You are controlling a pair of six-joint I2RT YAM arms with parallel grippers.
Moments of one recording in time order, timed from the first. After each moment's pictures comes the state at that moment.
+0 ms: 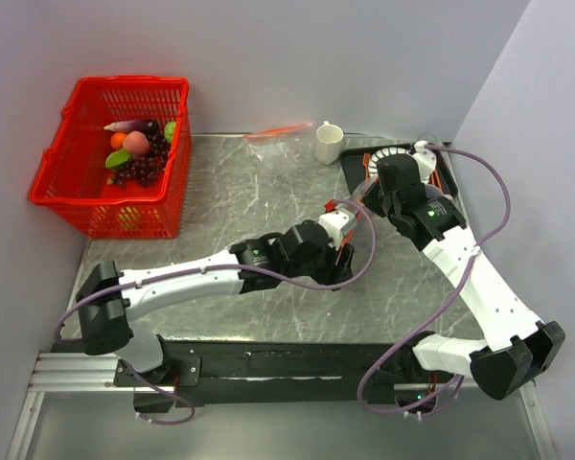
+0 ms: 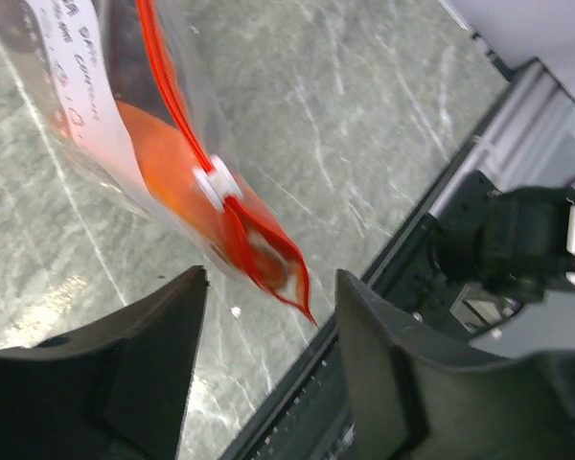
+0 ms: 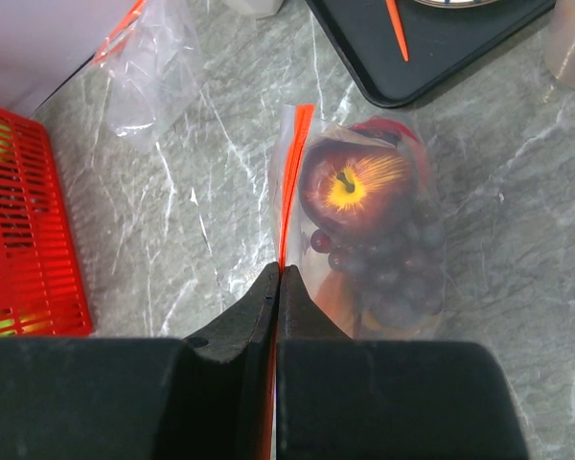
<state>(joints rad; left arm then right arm) -1.17 1.54 1.28 -0.26 -0.08 -0.43 0.45 1.19 1.30 -0.74 0.40 0.85</state>
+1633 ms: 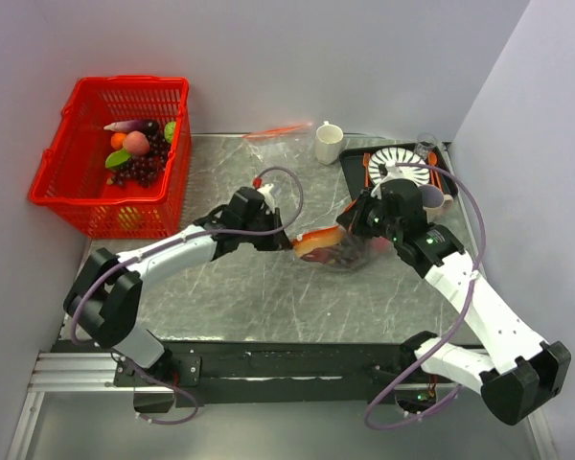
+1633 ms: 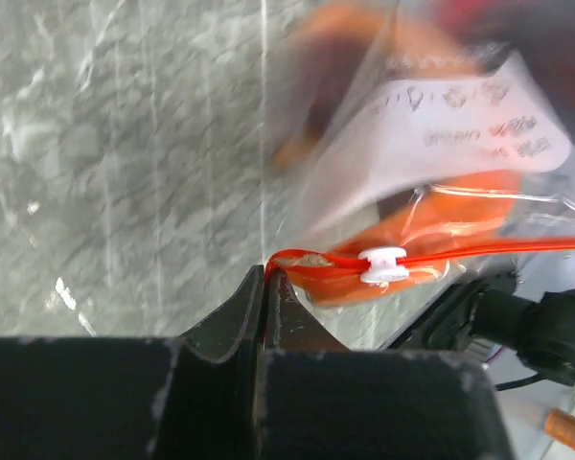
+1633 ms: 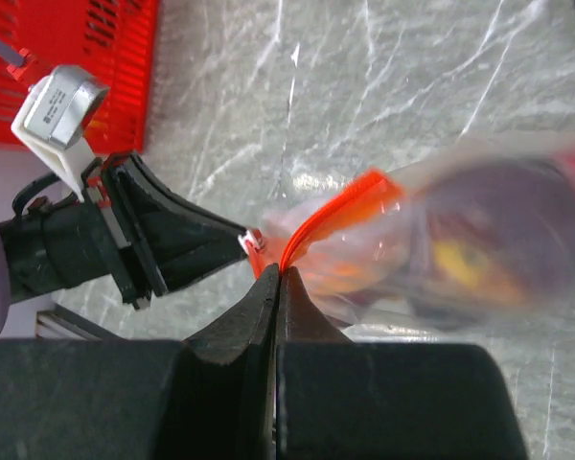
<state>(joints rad) -0.67 1.55 1.03 -0.15 0.26 -0.63 0.45 1.04 1.03 -0.50 -0.05 0.64</state>
